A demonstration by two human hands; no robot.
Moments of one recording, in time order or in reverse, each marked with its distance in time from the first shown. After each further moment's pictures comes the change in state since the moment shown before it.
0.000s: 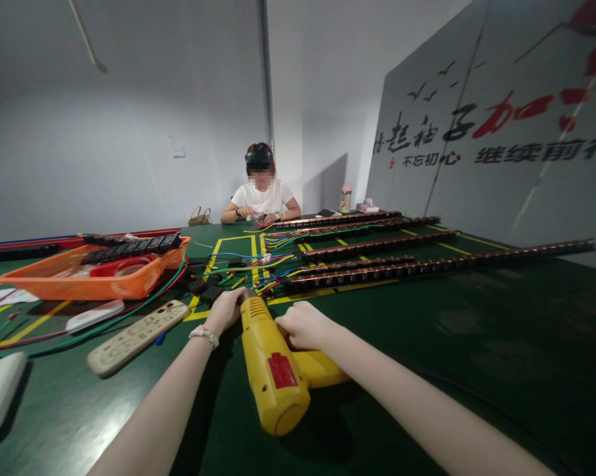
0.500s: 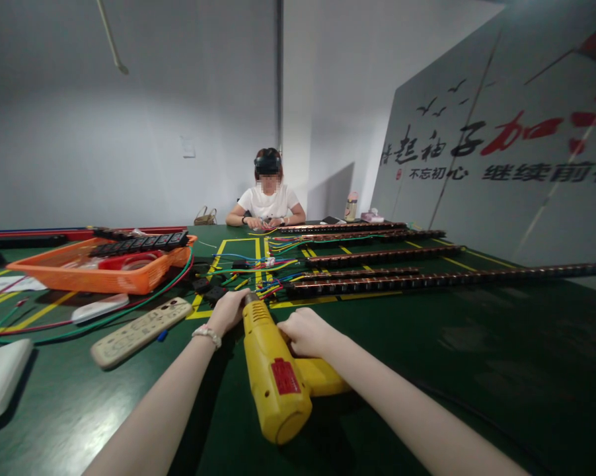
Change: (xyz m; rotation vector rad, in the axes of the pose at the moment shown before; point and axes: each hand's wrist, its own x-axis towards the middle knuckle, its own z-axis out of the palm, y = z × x) left_hand -0.005 0.007 -0.003 0.040 0.027 0.038; right_hand 0.001 0.001 0.004 0.003 0.000 -0.021
